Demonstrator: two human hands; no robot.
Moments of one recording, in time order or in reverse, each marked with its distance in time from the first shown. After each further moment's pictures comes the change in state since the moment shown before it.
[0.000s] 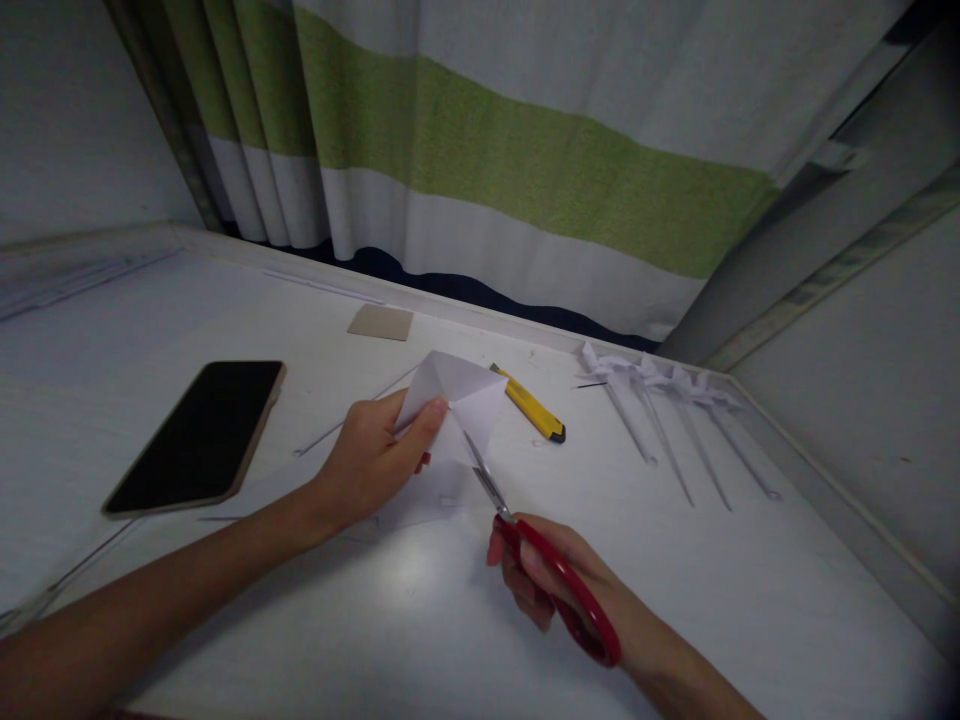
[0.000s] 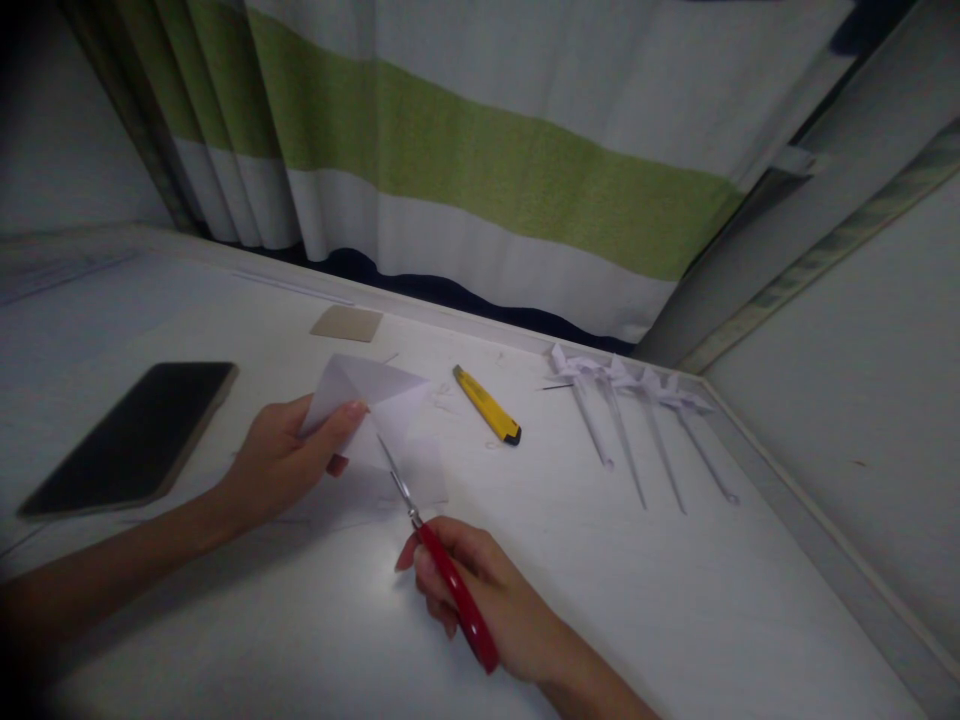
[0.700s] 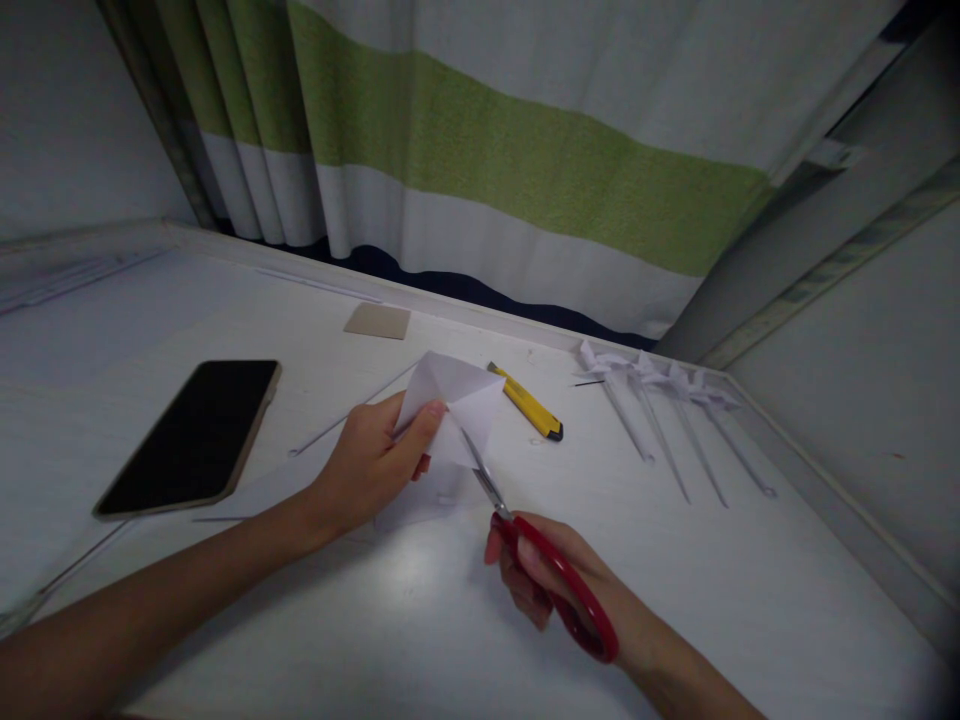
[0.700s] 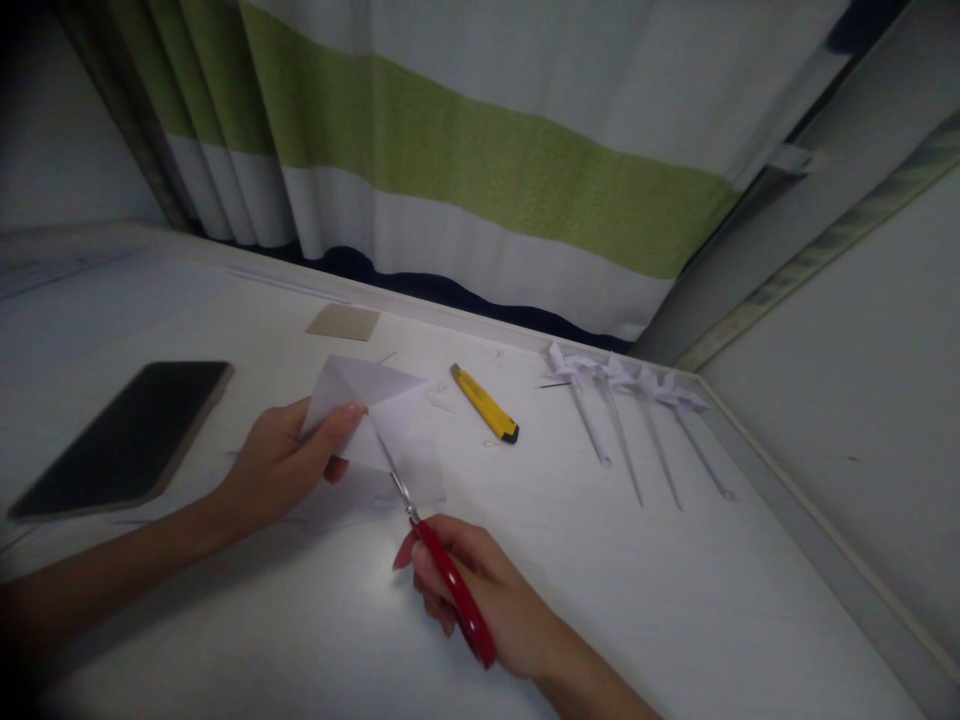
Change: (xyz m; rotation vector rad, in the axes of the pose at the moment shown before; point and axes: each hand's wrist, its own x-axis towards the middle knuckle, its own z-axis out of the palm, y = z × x) left_hand -0.002 0.001 0.002 0.008 -0.033 -0.014; right_hand -0.001 -0.004 0.002 -0.003 0.004 0.003
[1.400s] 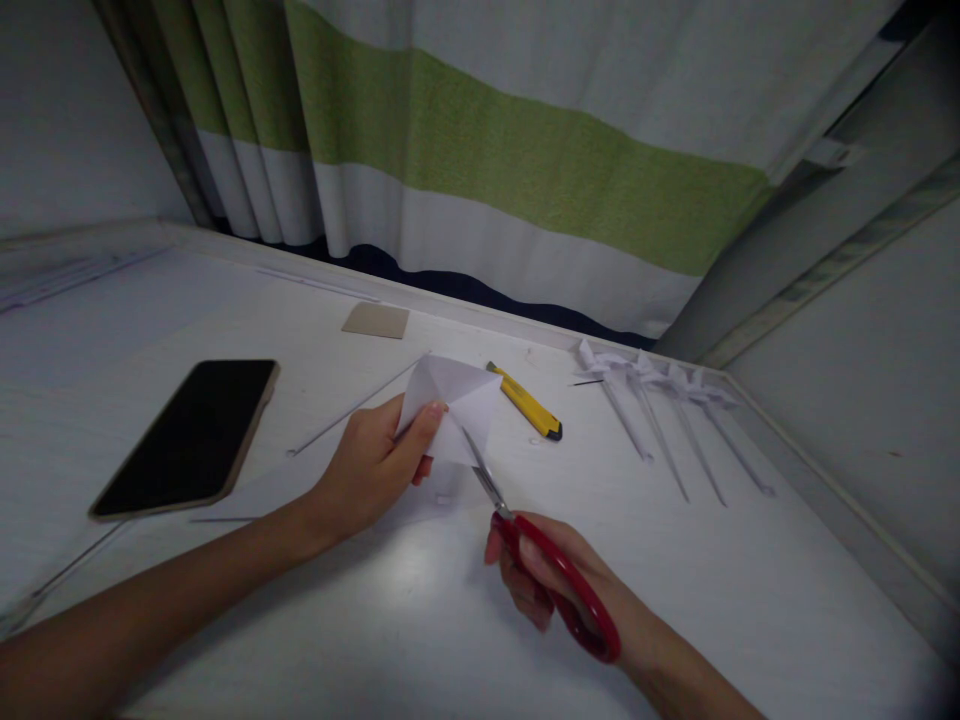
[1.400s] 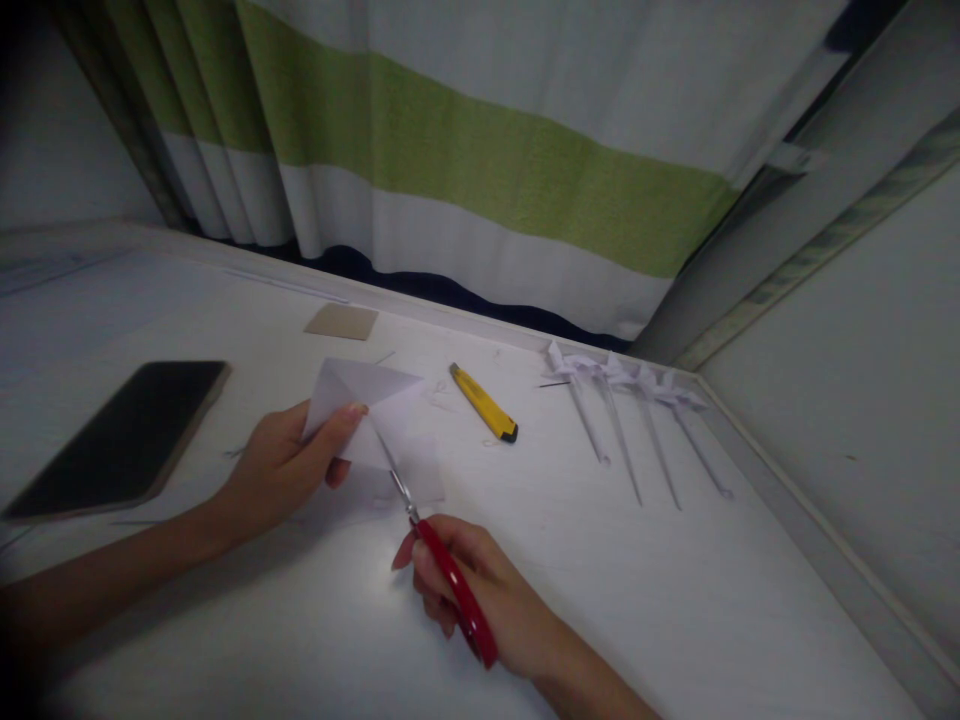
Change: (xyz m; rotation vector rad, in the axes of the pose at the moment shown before) left_hand -0.001 -0.002 0.003 -0.016 0.025 0.011; right_hand 0.002 0.006 -0.002 0.032 -0.013 -0.033
